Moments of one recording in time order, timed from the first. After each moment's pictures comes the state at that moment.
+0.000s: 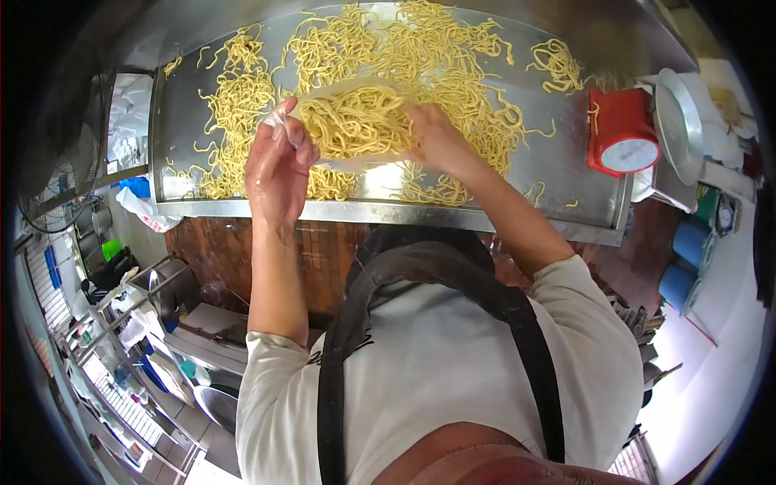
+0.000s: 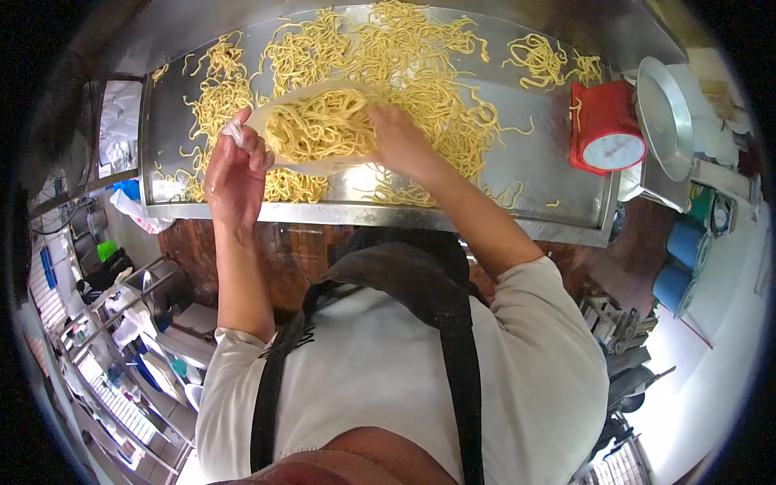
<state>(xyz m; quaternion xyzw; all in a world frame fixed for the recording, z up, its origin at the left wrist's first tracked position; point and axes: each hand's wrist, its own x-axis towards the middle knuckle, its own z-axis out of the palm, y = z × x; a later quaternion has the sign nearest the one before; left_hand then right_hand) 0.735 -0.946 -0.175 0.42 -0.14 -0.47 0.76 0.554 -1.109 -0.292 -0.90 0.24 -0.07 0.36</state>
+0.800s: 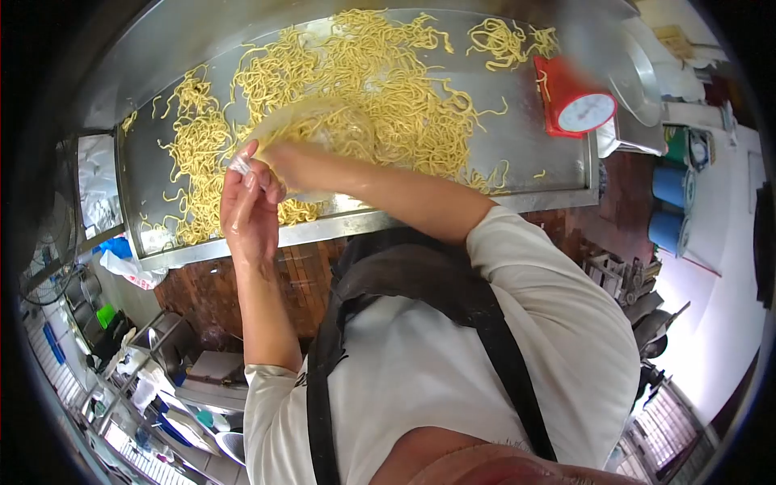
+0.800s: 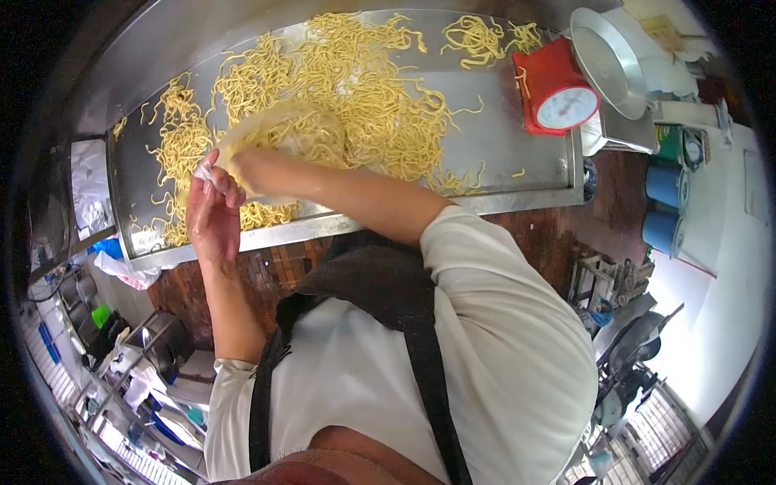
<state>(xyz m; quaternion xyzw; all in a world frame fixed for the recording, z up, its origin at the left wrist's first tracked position) 0.722 -0.933 -0.177 0.45 -0.16 -0.48 0.74 0.670 -1.050 -0.286 -0.84 0.17 -0.05 0.52</state>
